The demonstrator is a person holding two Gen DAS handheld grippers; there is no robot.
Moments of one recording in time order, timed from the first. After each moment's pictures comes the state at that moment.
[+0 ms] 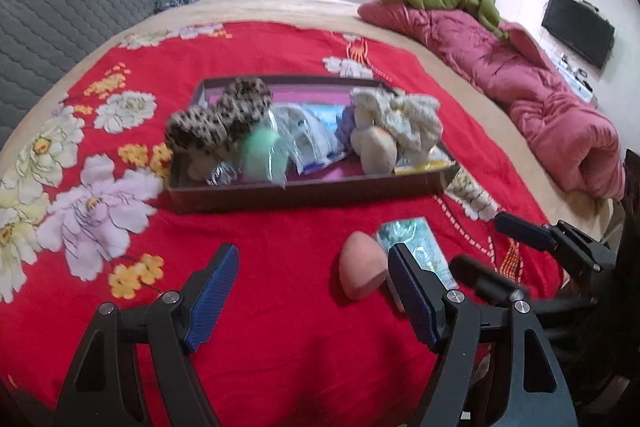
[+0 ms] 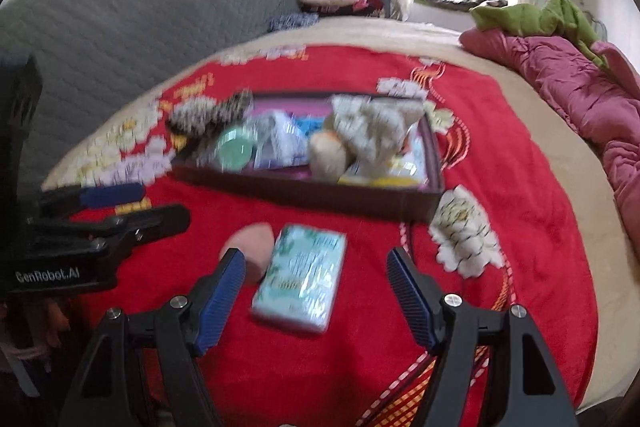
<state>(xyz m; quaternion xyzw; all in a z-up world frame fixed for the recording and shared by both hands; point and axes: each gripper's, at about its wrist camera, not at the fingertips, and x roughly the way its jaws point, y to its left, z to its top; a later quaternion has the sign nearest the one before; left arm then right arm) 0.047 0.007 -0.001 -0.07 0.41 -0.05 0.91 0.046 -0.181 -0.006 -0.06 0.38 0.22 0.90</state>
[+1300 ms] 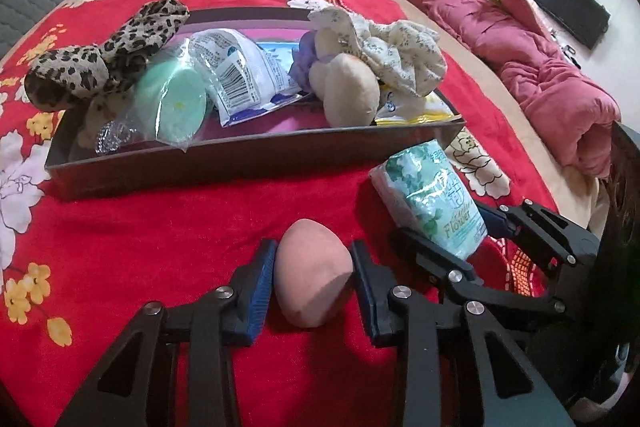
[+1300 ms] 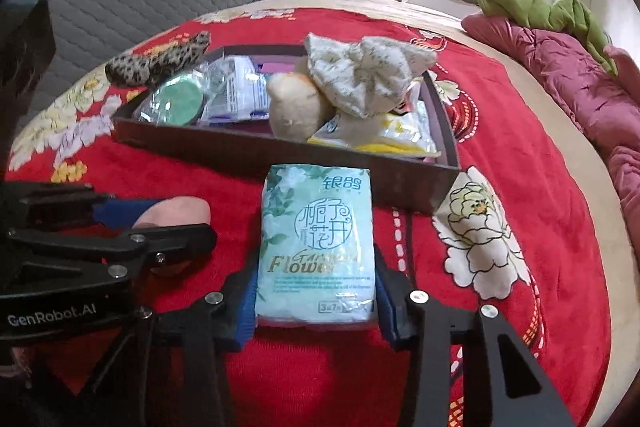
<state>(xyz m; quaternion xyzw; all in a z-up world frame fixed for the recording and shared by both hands) 0.105 -0.030 -0.065 -0.09 0.48 -0.11 0.86 0.096 -0.176 -0.055 -0.10 0.40 0.19 0.89</state>
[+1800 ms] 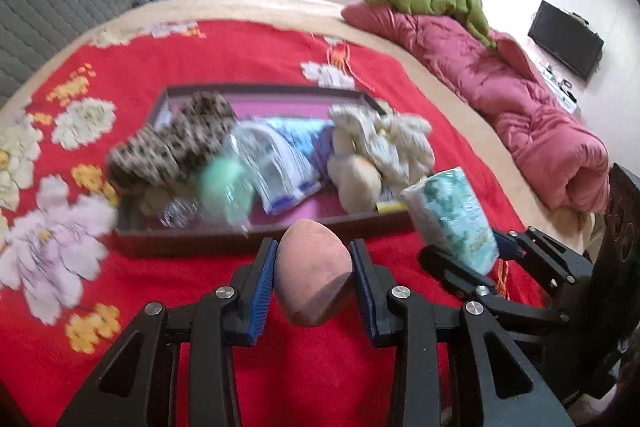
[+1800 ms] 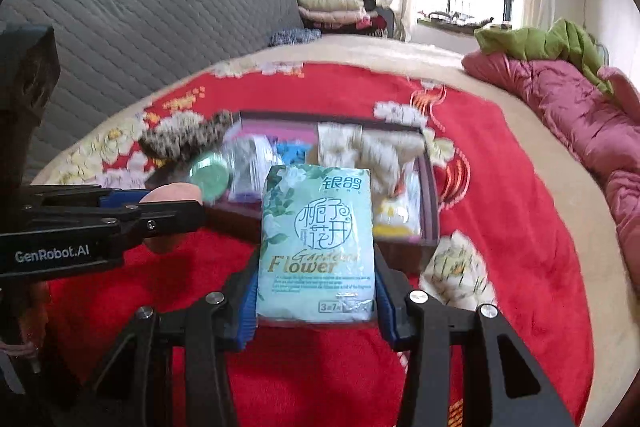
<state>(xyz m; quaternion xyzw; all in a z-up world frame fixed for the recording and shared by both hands) 0.098 0.000 -0.005 -0.10 0.41 -0.10 0.90 0.085 -0.180 -0.002 -0.08 0.33 0.22 0.92</state>
